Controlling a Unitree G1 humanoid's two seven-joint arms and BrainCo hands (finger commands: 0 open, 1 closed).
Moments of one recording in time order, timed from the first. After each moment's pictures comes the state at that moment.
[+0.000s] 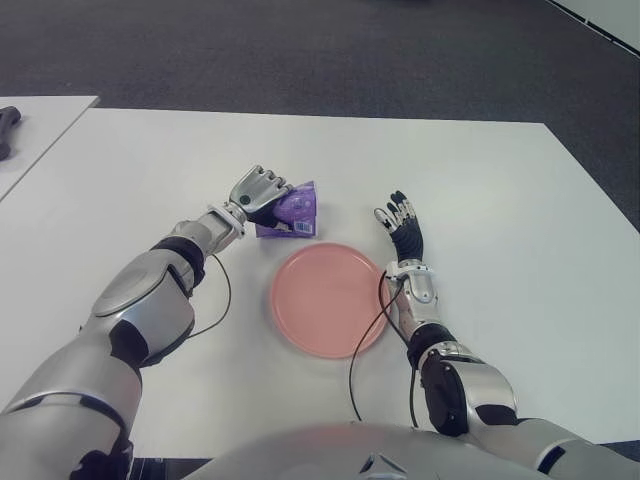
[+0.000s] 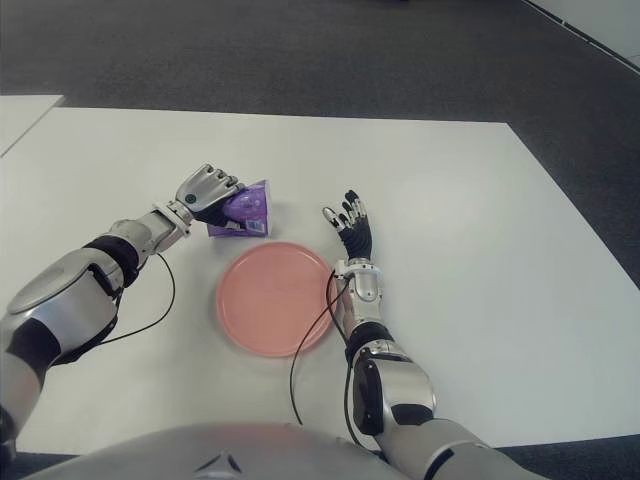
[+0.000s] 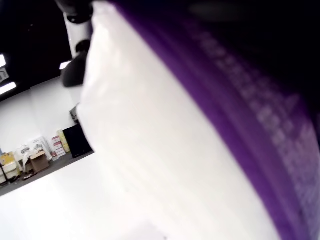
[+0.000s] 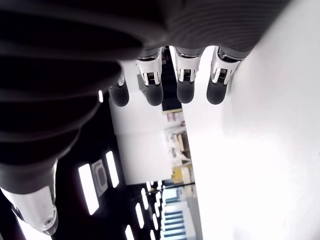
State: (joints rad) left arm -0.88 0.38 -0.90 1.34 0.98 -0.35 0.81; right arm -0.48 0.03 -0.22 1.14 0.08 -0.66 0.04
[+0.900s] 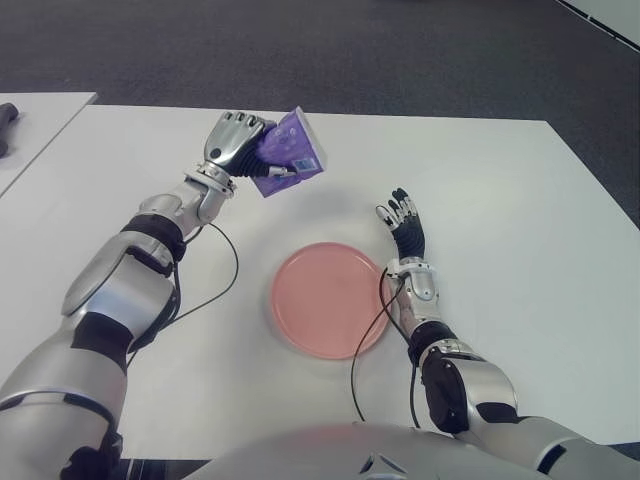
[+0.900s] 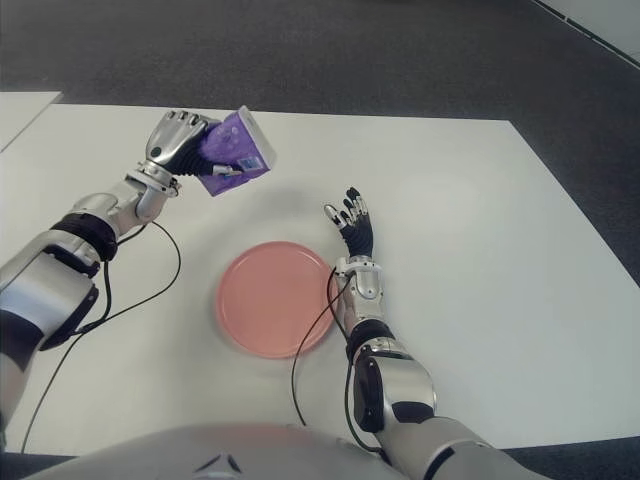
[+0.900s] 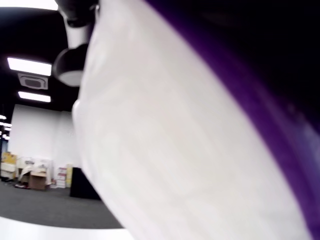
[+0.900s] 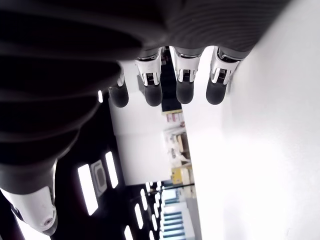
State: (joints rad) left arm -0.93 0.49 -0.58 1.18 0.78 -0.63 0.80; right arm -0.49 0.03 -0.23 1.14 0.08 -0.66 0.04
